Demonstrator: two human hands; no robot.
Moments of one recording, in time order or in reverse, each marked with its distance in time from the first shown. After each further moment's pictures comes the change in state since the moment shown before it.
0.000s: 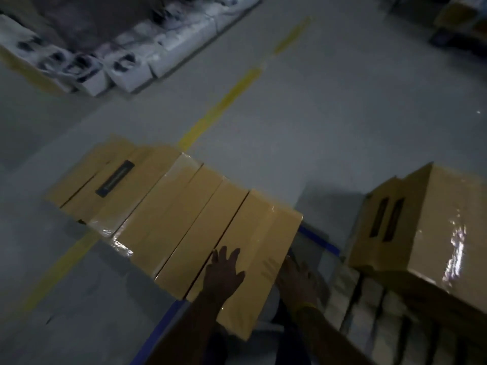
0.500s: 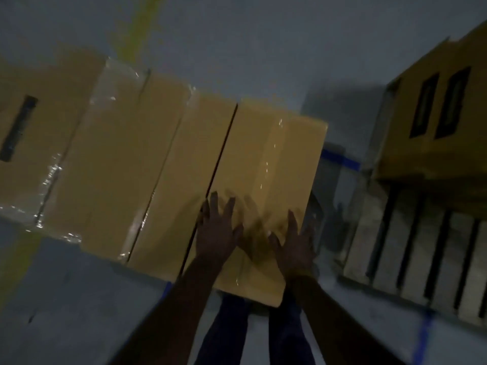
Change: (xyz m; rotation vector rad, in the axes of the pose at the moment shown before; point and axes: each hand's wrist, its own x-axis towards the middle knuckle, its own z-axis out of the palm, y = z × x) left_hand 0.152 -0.105 0.144 0.148 0.106 0.162; right_hand 0.094 -0.017 0.206 0.326 0.146 0.253
